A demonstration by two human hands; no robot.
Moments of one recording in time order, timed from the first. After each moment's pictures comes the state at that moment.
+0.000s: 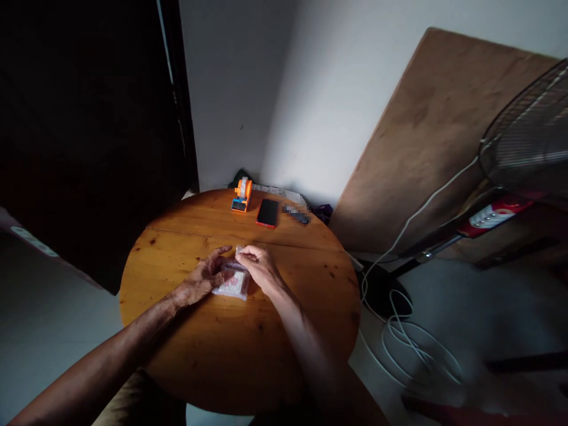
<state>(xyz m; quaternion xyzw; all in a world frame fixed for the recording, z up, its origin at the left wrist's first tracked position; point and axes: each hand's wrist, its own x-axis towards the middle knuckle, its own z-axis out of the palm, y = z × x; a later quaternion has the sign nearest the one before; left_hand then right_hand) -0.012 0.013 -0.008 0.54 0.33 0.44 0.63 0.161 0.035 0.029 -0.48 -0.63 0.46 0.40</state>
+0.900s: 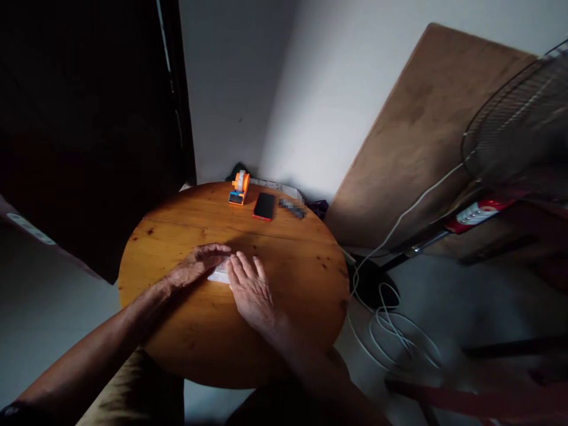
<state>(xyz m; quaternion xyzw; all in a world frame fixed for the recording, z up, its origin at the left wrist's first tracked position) -0.024 0.018 -0.002 0.52 0.38 0.41 0.64 0.168 -0.039 0.008 -0.43 -0.89 -0.10 0.15</state>
